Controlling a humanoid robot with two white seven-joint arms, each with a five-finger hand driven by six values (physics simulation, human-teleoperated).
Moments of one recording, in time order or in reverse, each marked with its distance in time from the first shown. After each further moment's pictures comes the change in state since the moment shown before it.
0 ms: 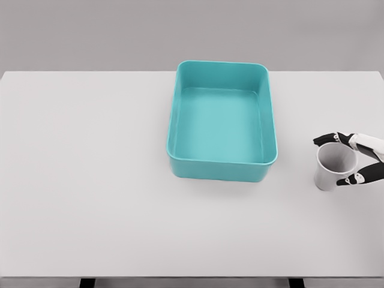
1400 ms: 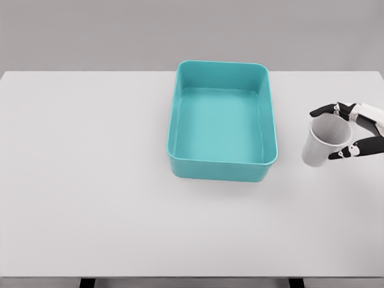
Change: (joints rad) left arm 0.000 0.000 0.000 0.000 0.000 0.000 0.000; right arm -0.084 0.047 -0.029 -0.027 -0.100 -0.055 0.000
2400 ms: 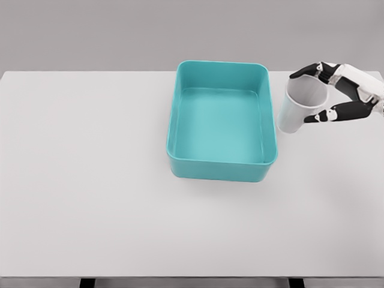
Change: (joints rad) left arm 0.000 0.000 0.000 0.000 0.000 0.000 0.000; right arm -0.172 0.164 -0.006 -0.008 0.002 0.054 0.000
